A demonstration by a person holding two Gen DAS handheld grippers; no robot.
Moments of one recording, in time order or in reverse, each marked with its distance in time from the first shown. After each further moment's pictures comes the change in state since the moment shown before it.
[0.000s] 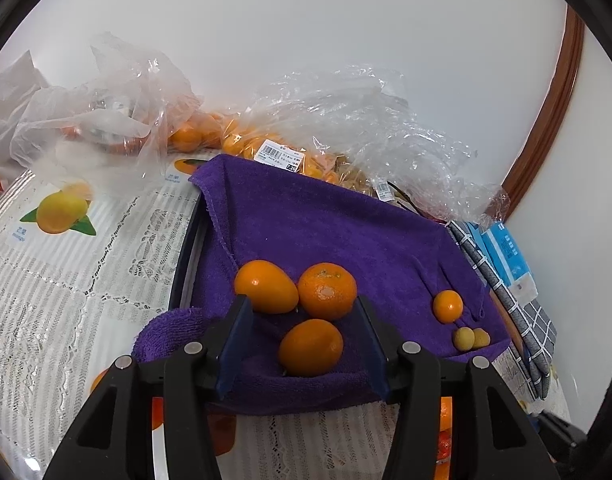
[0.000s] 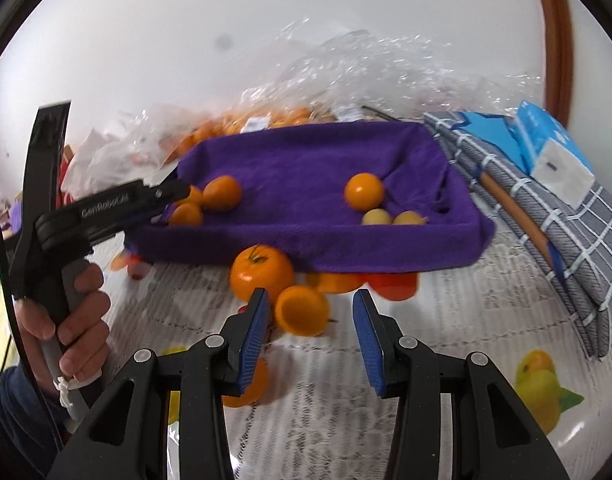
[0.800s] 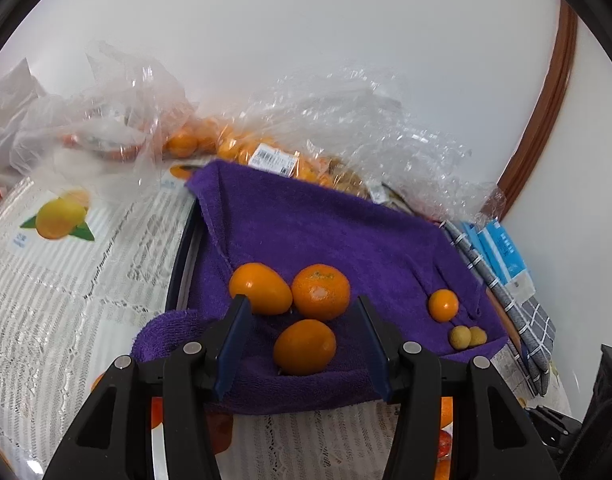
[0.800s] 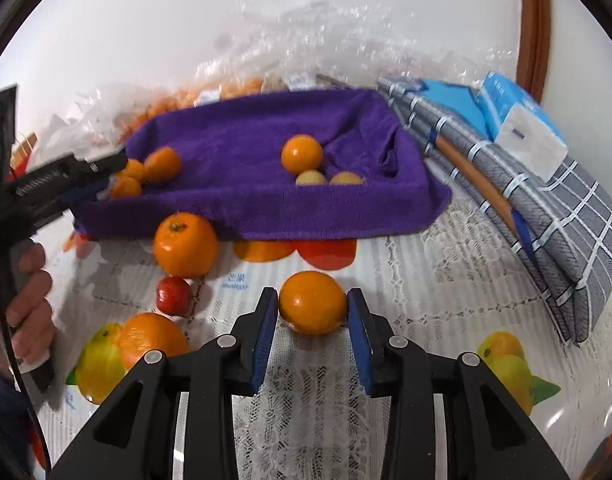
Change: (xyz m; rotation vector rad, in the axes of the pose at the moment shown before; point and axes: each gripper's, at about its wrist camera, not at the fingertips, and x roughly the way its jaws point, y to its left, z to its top) left arm -0.008 -0.005 -0.001 0.024 -0.033 -0.017; right arm 0.009 -0.036 -0.006 0.015 0.072 -0.133
